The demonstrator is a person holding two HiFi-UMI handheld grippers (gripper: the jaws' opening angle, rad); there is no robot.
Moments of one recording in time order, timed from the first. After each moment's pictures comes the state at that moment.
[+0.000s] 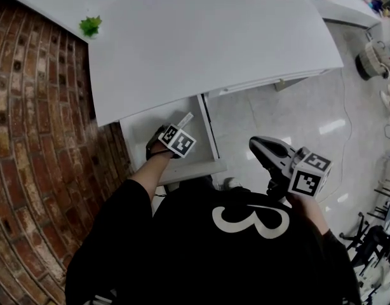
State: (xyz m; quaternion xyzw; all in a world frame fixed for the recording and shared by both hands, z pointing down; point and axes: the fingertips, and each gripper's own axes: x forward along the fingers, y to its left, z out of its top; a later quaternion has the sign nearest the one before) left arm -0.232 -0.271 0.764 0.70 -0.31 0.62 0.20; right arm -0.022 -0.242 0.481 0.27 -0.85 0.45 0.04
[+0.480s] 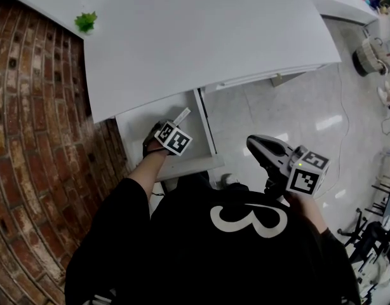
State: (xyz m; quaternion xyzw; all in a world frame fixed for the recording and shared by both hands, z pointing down) left arm -0.230 -0.272 0.766 0.71 -0.32 0.60 0.19; right arm -0.022 -0.232 0.484 0.28 -0.85 0.45 0.04
